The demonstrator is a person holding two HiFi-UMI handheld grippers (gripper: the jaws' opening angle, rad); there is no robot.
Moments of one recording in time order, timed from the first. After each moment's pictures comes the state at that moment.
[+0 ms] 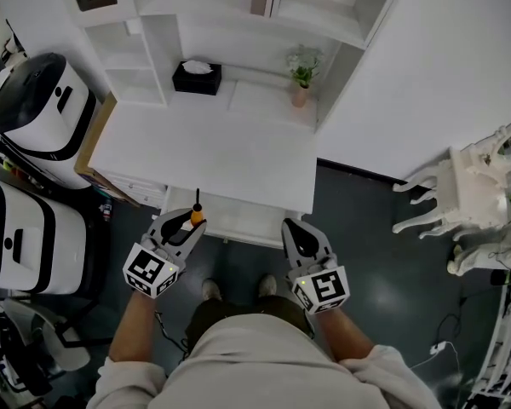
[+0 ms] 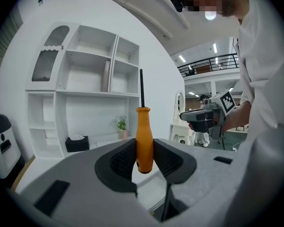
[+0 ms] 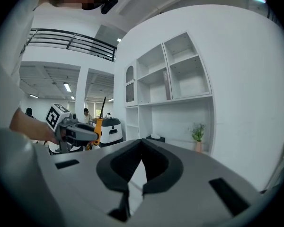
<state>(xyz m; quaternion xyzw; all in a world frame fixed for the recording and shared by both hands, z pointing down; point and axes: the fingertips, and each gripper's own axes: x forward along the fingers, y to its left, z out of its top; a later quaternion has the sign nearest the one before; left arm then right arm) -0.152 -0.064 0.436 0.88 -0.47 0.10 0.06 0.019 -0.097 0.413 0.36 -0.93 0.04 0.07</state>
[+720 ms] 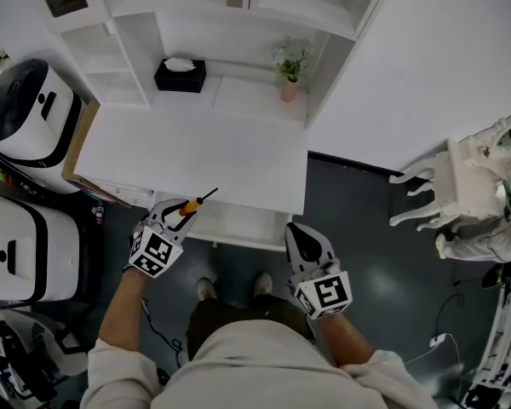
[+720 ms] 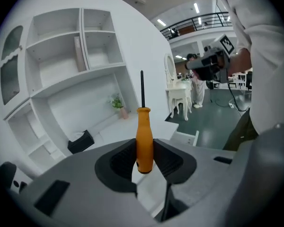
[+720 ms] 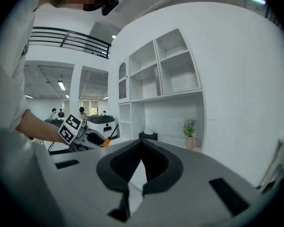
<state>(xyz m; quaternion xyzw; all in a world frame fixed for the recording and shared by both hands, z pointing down) -0.155 -0.129 0.541 0.85 -0.41 0.32 0.01 0.058 -0.126 0.431 0.39 -0.92 0.06 0.08</state>
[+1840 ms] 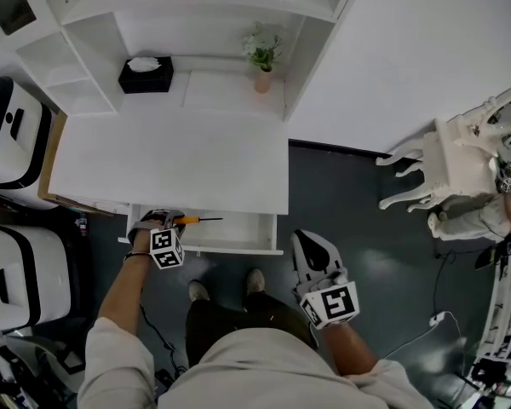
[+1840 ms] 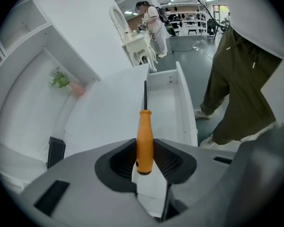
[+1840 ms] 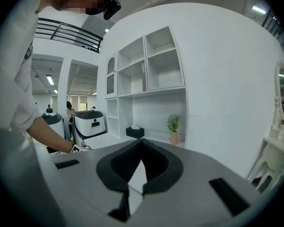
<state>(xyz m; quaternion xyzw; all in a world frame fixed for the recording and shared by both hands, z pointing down) -0.145 -0.157 0.752 0.77 -0.19 0.60 -0.09 0.112 -0.150 0.451 0.45 -0.89 0.06 0.11</state>
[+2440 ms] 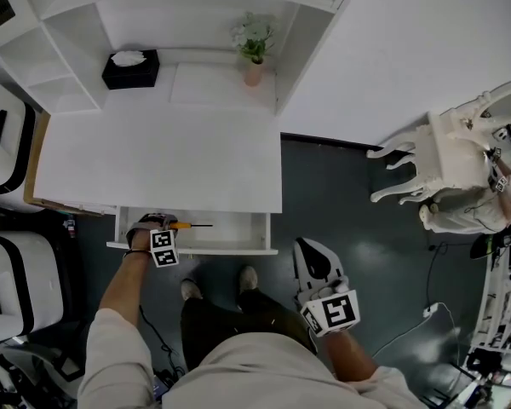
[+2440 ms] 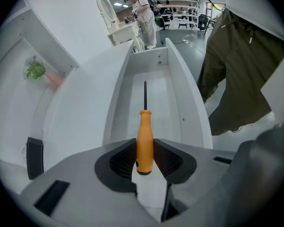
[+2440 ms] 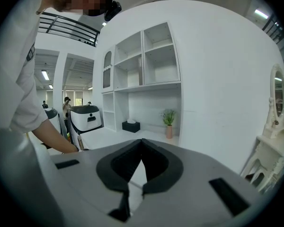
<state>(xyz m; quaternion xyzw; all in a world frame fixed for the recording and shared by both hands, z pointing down) -0.150 -0.149 0.842 0.76 -0.12 0.63 -0.07 0.125 -0.144 0.474 0.47 -0.87 0.07 0.14</state>
